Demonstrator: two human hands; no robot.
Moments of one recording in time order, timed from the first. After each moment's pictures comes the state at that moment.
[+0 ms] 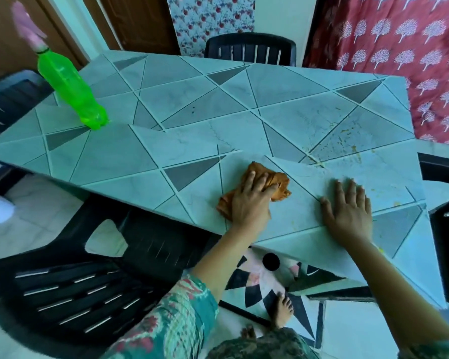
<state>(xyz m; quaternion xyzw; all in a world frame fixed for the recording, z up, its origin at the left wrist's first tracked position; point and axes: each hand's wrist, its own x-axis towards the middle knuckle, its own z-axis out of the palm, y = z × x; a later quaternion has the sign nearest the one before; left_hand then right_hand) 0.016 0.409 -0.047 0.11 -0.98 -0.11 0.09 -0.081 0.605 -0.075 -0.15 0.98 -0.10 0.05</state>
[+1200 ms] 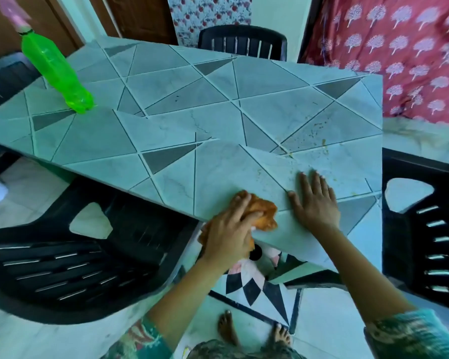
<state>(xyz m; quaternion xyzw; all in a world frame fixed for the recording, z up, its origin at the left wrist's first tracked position) 0.086 0.482 -0.051 0.05 -0.98 -0.14 0.15 -0.089 0.630 -0.070 -0.24 0.96 -0.09 0.08</state>
